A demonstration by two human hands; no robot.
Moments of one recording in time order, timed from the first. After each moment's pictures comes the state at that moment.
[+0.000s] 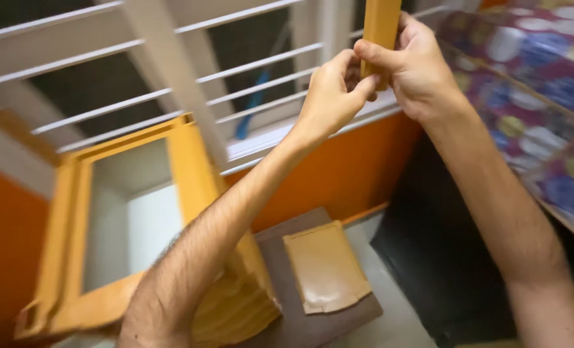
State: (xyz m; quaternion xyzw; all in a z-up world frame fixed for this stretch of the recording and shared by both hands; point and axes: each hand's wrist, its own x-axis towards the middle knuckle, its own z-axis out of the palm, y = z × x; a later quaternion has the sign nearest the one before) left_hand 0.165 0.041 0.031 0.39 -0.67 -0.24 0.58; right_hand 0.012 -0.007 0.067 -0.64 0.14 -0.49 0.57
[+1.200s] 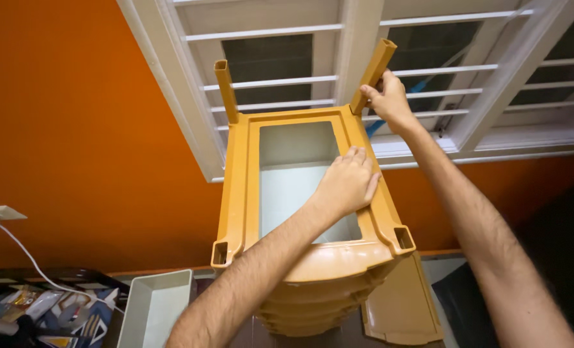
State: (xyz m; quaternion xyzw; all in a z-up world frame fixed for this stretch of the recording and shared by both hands) left_hand 0.412 0.220 -0.111 0.62 -0.70 0.19 0.30; right_hand 0.389 -0.030 -0.065 -0.76 0.18 -0.43 0.45
